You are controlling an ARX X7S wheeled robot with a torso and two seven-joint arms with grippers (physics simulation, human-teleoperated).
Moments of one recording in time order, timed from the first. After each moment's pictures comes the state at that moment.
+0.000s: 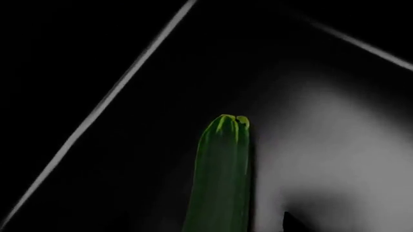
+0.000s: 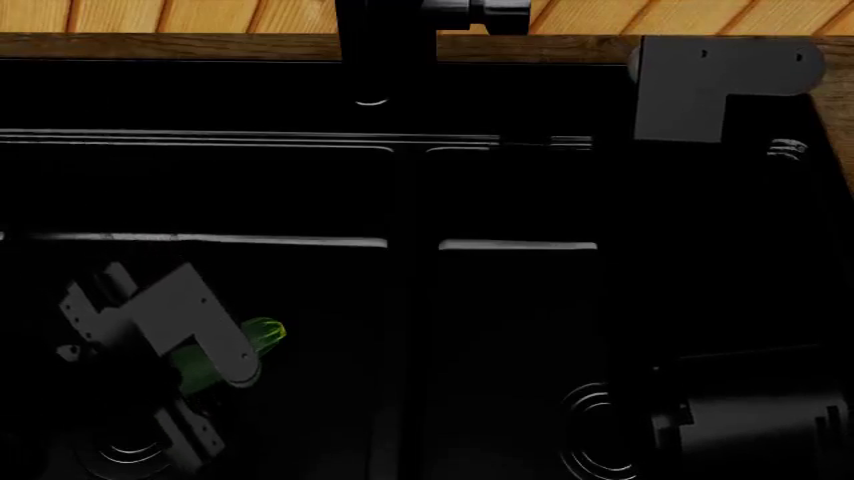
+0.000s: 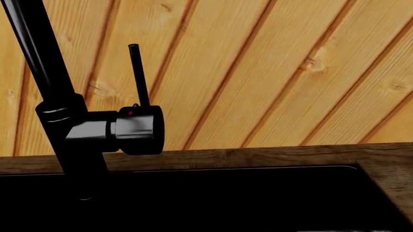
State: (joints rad) left arm -1.01 -0.48 0.91 -0.22 -0.28 -0.90 0.32; right arm 0.96 0.21 -0.13 0.13 0.39 0.74 0.17
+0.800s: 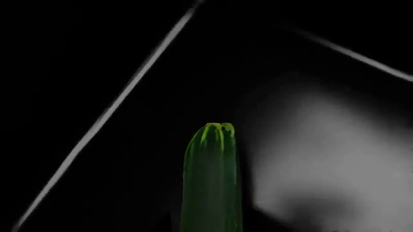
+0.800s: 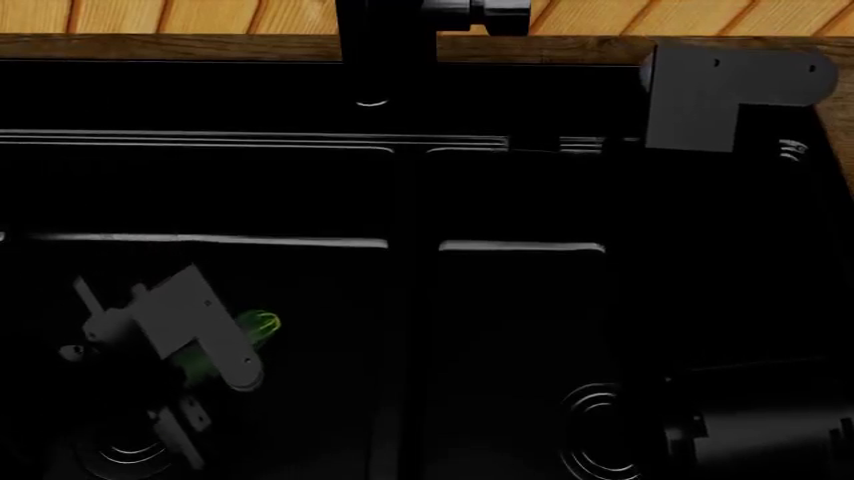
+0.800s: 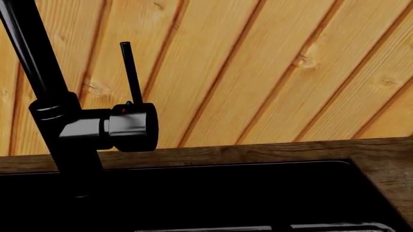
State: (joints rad) left arm -1.00 -0.48 0.92 -0.21 -0.26 -0.85 0.32; right arm 0.94 0.23 -0.13 0.10 0.41 0.75 0.19
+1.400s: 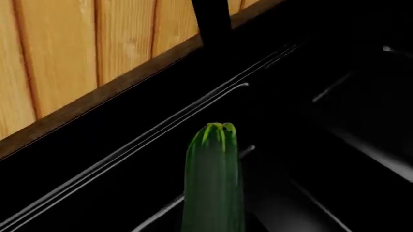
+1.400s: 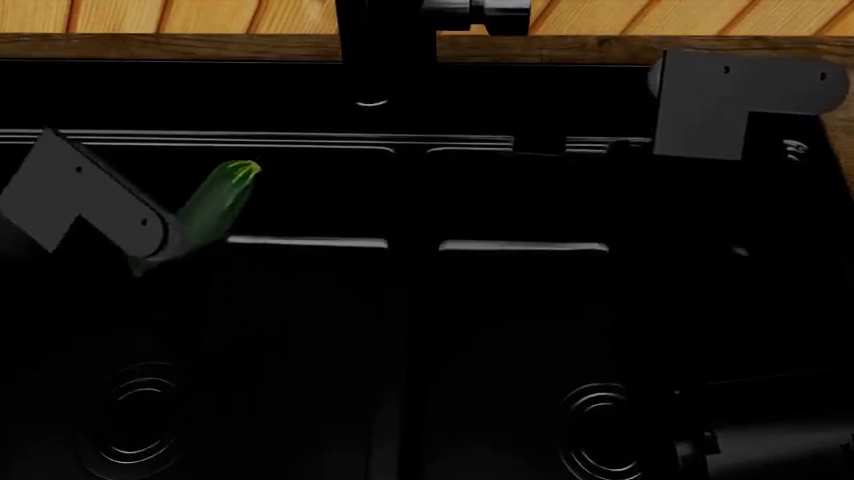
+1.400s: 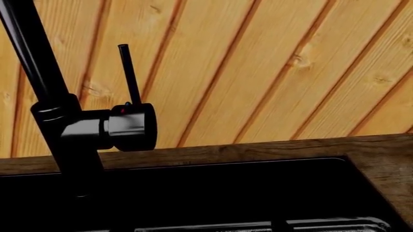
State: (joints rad) left arm -0.96 -0.53 0.50 0.14 -0.49 -0.97 0.20; right arm 0.92 0.24 -0.12 0.06 0.44 0.76 0.21
